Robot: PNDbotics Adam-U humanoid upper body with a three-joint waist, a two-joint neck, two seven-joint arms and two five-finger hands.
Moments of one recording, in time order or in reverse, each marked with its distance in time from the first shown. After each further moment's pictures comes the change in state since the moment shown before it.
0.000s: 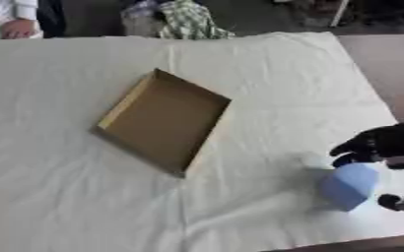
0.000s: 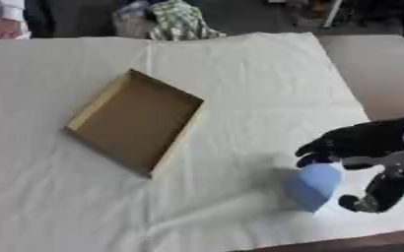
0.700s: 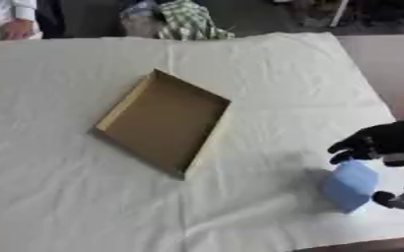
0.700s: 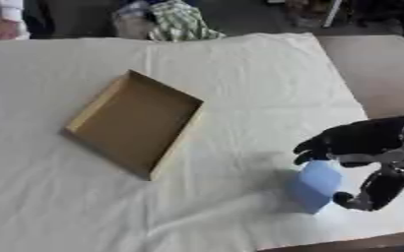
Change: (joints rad) left arm 0.000 0.000 0.000 0.000 0.000 0.002 -0.008; right arm -0.018 0.000 0.008 0.000 0.000 0.030 0.003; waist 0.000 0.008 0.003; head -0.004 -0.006
